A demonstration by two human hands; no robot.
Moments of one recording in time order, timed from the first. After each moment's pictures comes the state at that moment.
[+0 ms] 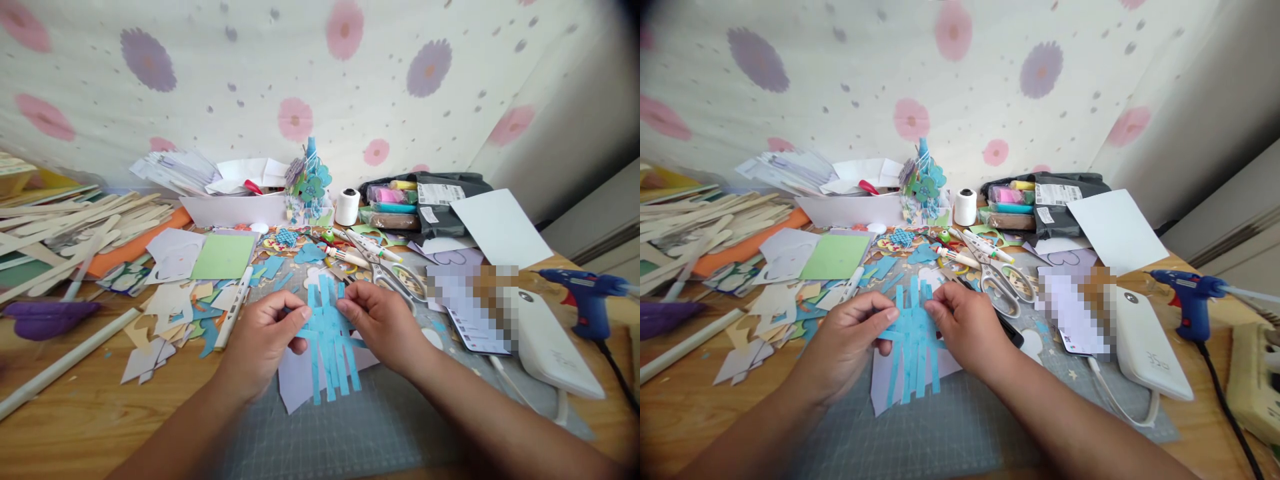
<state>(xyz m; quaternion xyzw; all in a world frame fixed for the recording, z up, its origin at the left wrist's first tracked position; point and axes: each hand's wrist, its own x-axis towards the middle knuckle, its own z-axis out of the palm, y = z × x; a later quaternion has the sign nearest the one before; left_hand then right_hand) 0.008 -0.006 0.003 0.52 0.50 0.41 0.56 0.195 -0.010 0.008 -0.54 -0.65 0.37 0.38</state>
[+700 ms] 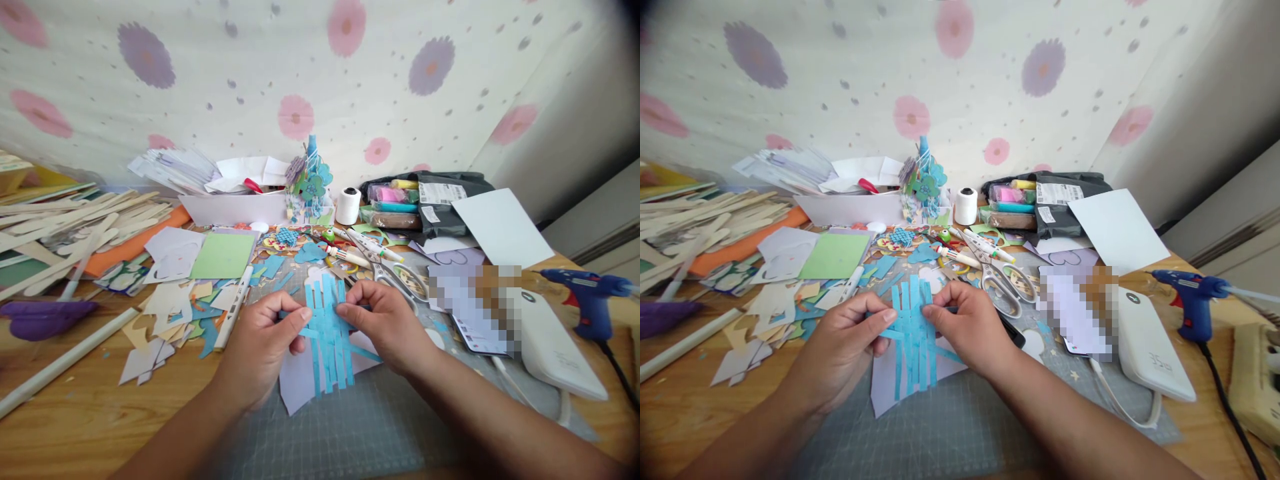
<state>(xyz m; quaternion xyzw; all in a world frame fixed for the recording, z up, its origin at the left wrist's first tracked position) 0.010 -0.010 0.002 0.48 0.48 0.45 0.59 0.187 -0.009 0.007 -0.48 -0.49 0.55 0.48</state>
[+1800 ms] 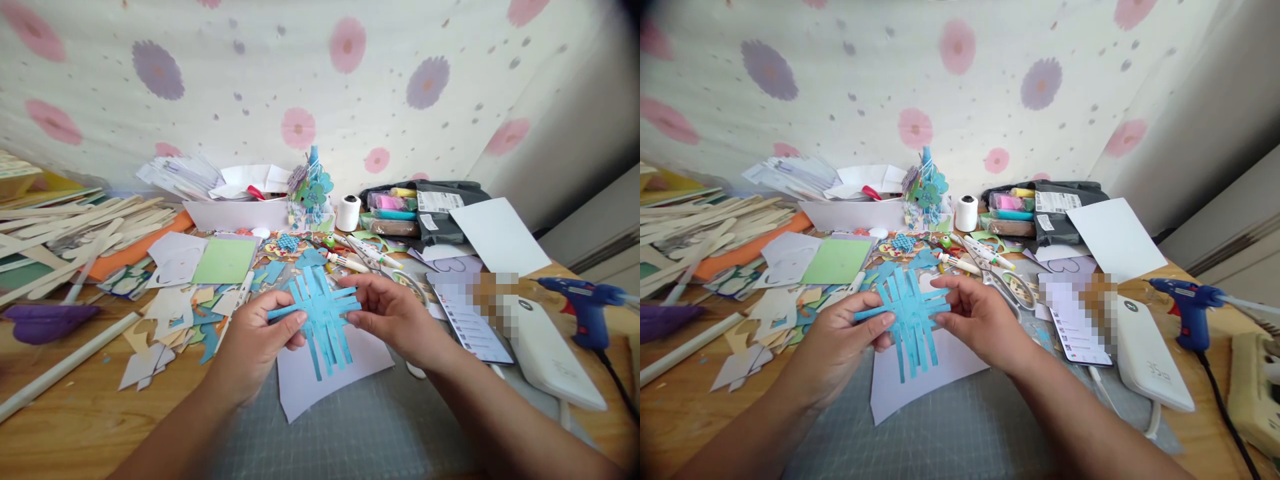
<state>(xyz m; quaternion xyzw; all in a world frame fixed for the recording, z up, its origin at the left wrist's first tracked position) 0.002 -0.001 0.006 0.49 0.52 0.44 0.55 0.212 -0.001 0.013 -0.40 -0.57 0.55 0.45</state>
